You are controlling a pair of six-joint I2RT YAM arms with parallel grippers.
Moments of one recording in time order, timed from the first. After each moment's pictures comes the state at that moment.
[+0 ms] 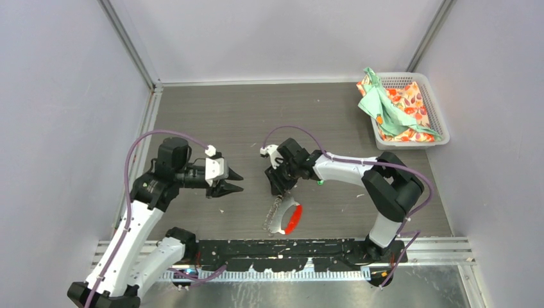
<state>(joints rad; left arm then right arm) -0.34 0.78 0.91 -0.75 1.03 0.69 0.81 1.73 1.00 -0.24 -0.32 0.05</state>
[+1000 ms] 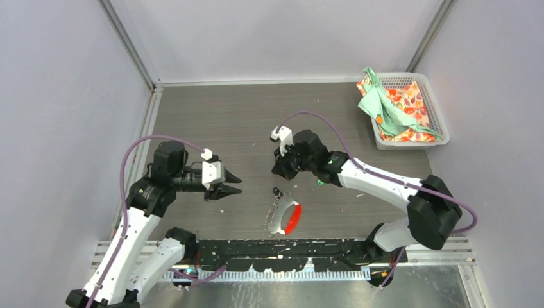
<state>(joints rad) -0.34 0.72 0.90 -0.76 1.03 0.65 0.81 1.44 0.93 -0.13 -0.25 0.09</state>
